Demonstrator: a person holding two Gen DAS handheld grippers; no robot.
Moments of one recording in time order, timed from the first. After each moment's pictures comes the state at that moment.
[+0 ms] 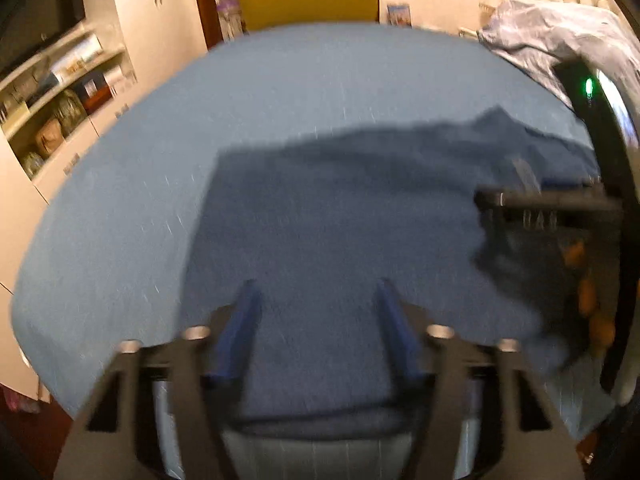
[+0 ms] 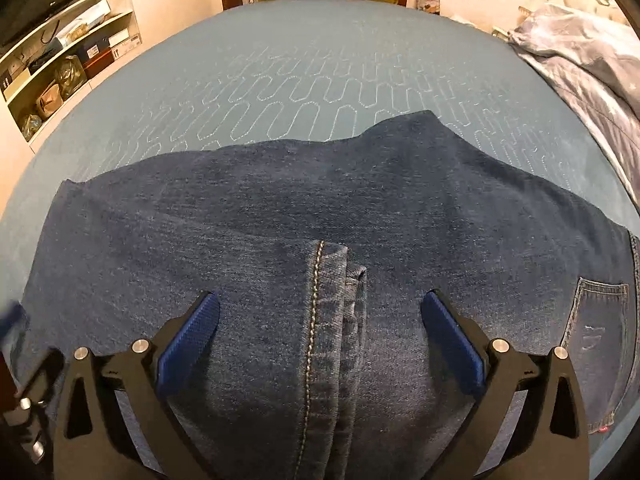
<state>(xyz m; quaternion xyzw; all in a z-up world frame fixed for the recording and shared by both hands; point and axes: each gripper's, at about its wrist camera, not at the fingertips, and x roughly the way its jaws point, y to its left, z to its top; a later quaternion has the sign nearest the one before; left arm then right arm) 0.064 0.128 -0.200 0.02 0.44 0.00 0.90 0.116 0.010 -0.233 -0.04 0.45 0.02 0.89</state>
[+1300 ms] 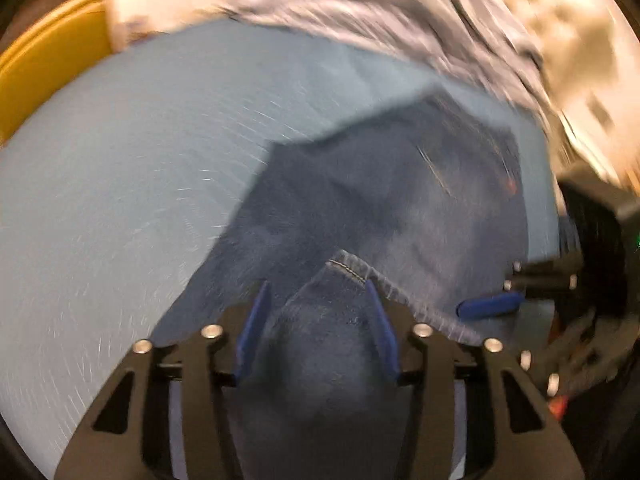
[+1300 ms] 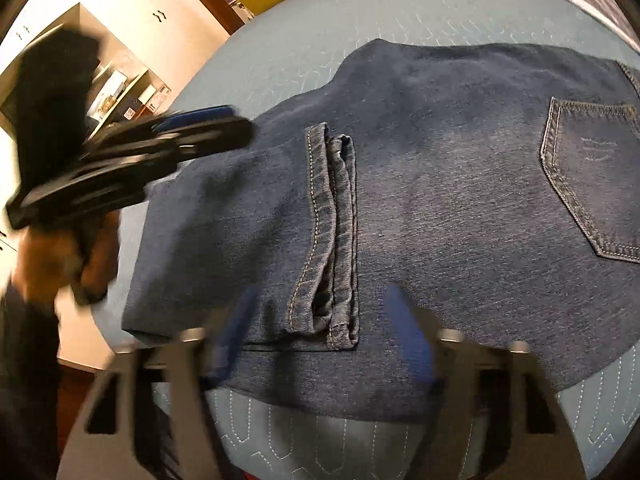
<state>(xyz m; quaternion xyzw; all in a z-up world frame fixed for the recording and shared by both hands) 0.202 0.022 -0.155 0.20 0.44 -0.45 0.75 0.030 -0.068 -0.217 0.18 0.49 0.12 0.84</state>
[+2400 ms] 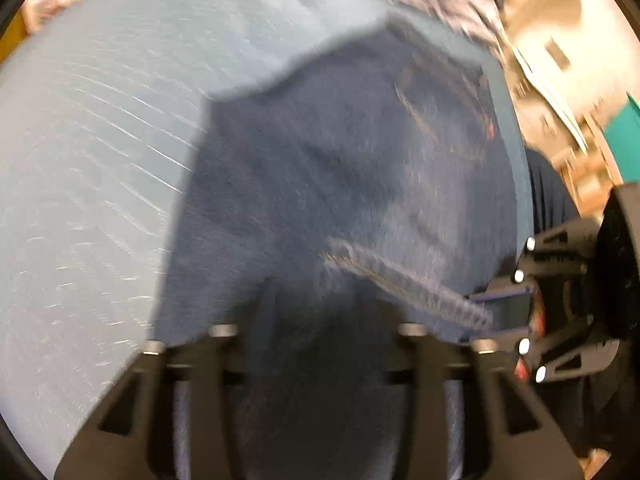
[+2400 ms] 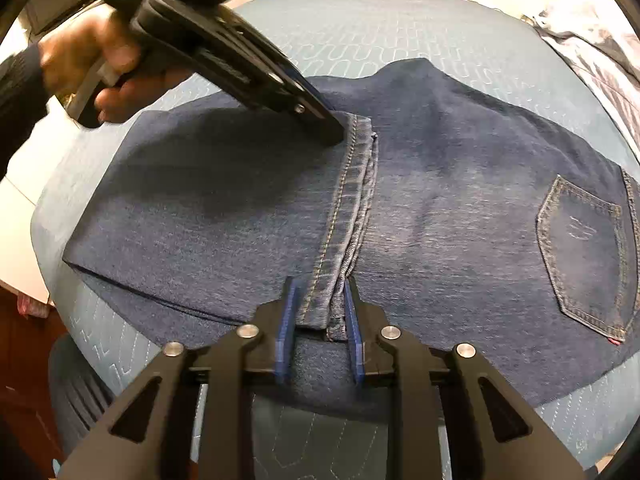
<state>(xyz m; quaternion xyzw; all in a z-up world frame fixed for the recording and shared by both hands) 0.251 0.000 -0.174 0.22 0.50 -0.50 0.67 0.020 -0.017 -0.205 0.00 0.50 0.09 0.86</state>
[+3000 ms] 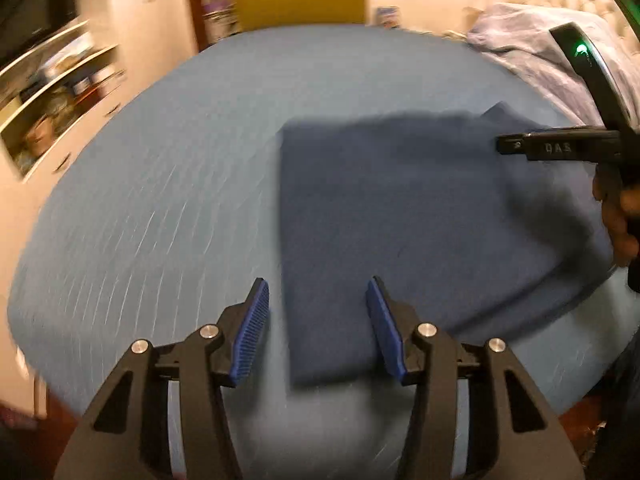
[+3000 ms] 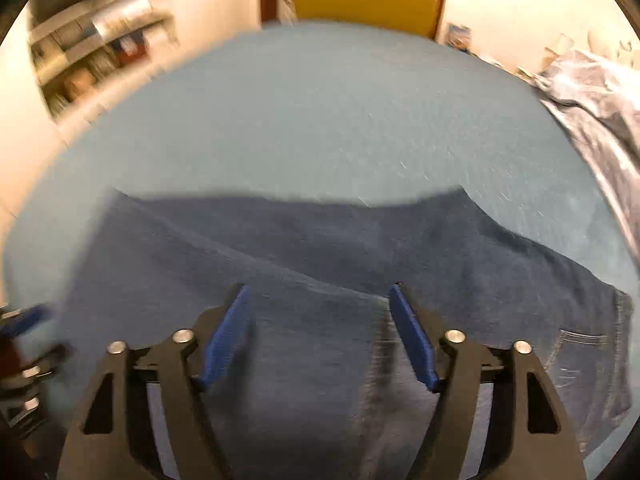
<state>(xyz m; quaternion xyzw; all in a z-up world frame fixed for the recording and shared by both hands) 0.037 0.223 -0.203 0.01 0.43 -0.03 0.90 0.120 0.023 -0.201 -0.09 0.46 0.04 0.88</state>
